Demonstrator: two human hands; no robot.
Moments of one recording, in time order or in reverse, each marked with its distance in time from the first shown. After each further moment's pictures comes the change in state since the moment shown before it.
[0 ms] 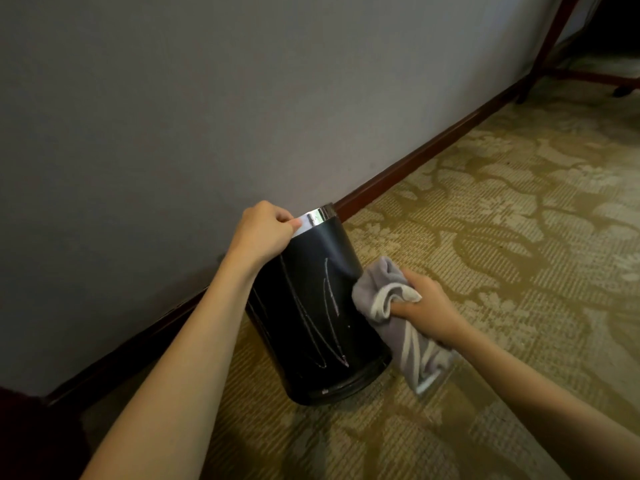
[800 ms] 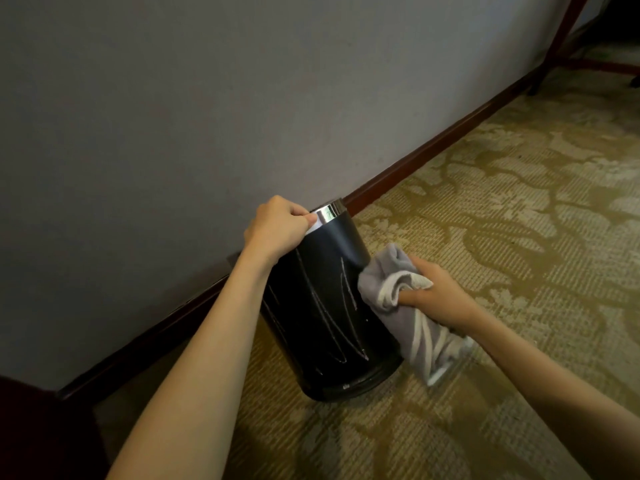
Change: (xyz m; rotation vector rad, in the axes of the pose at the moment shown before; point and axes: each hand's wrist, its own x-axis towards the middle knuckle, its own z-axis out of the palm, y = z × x) left_hand 0.008 -0.003 0.012 -0.134 0.016 -0.053; right_hand 0.007 -0.017 -0.009 0.107 -0.087 -0.012
